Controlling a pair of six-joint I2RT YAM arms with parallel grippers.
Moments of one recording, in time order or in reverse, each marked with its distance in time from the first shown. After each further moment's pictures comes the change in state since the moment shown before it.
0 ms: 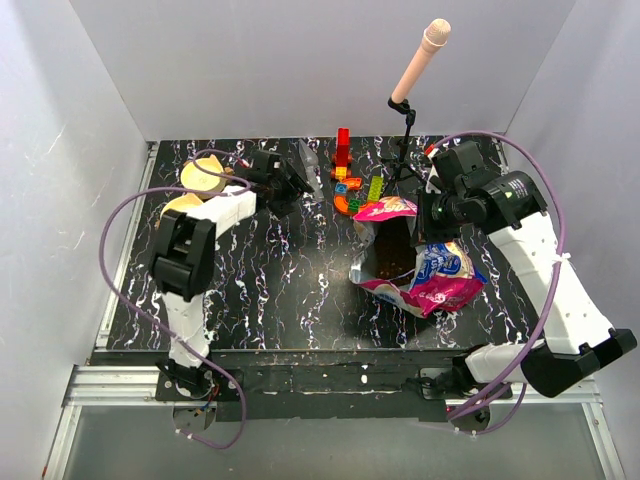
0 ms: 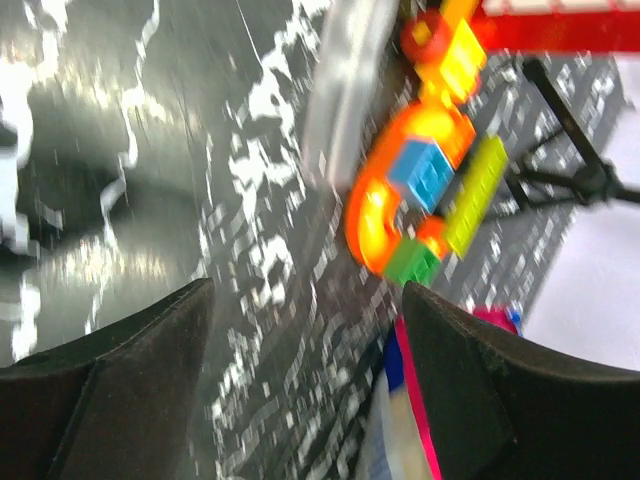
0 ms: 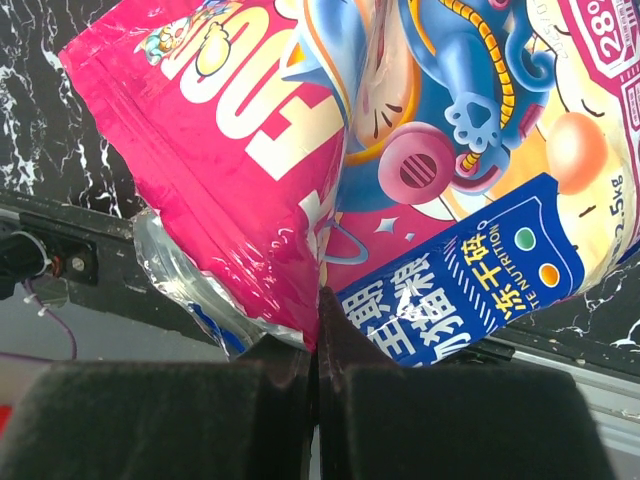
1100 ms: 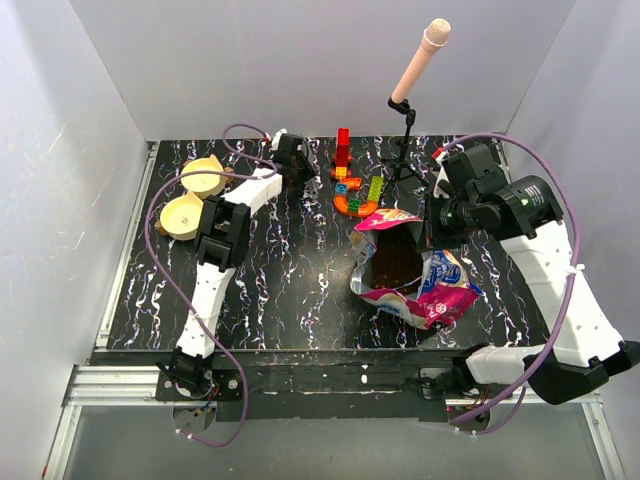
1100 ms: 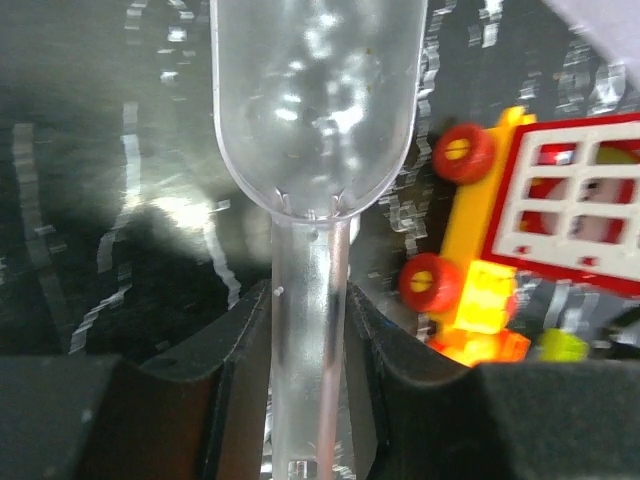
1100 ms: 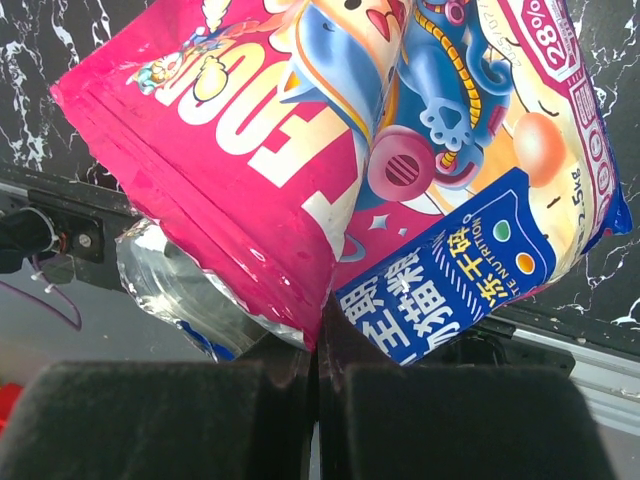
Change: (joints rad) left arm -0.007 0.585 0.636 0.048 -0.196 0.194; right arm -0.001 -0.034 0.047 -0.086 -0.027 -0.001
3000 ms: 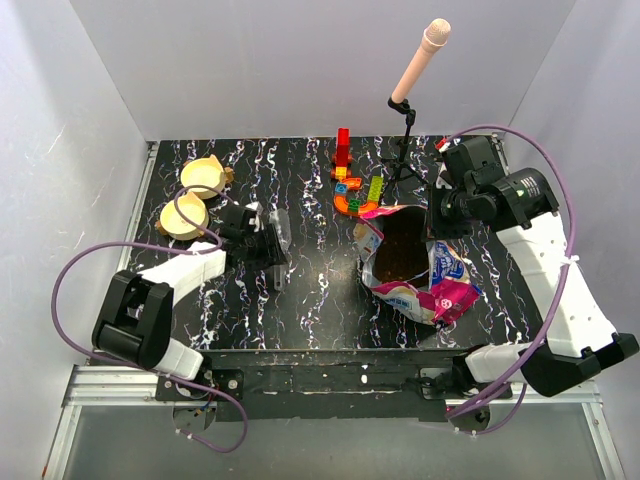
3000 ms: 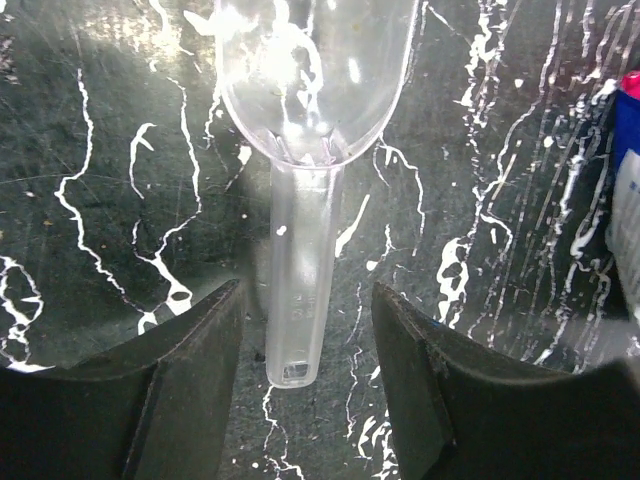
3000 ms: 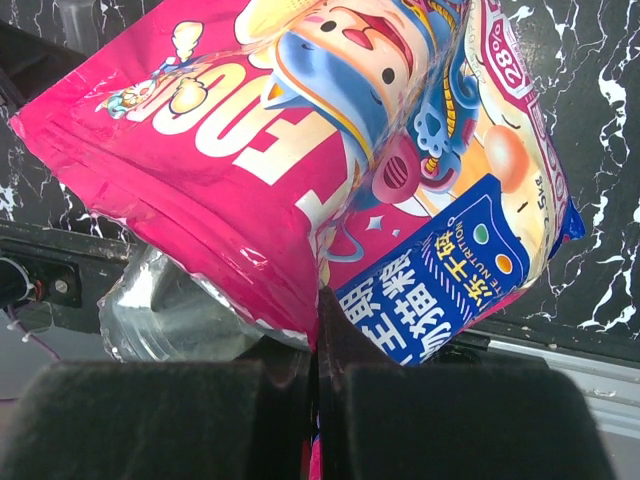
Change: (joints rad) left arm 0.002 -1.028 -1.228 -0.098 0.207 0.269; right arm -0.029 0.033 0.015 0.034 0.085 -0.008
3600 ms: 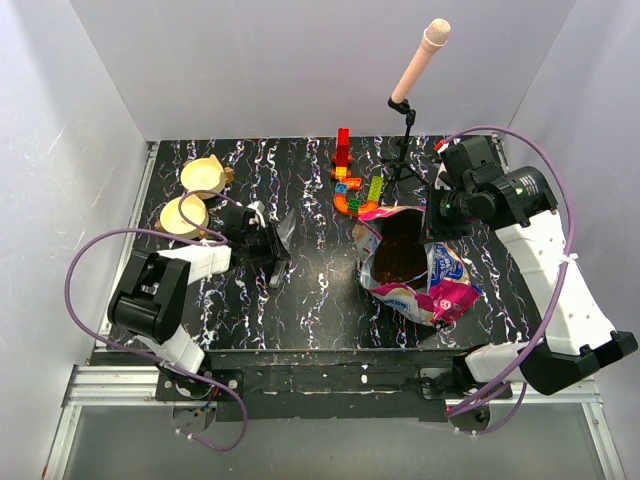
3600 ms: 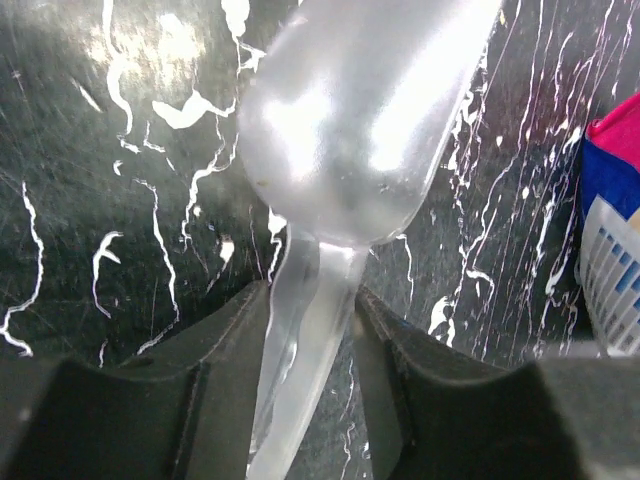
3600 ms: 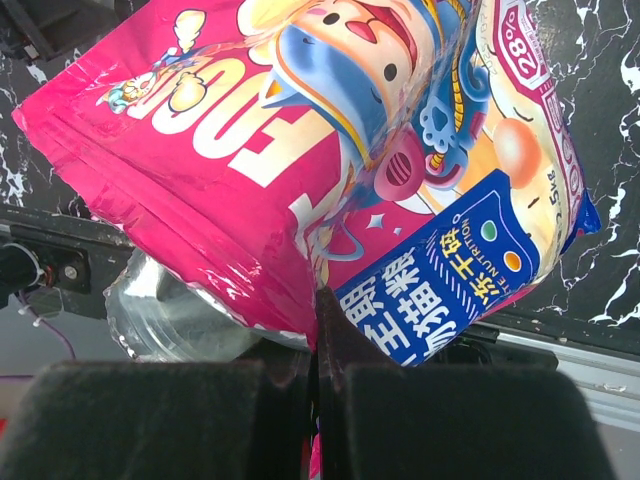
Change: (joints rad) left arm 0.044 0.134 -0.051 0.267 0.115 -0.038; right arm -0.003 0.014 0.012 -0.023 -0.033 0.003
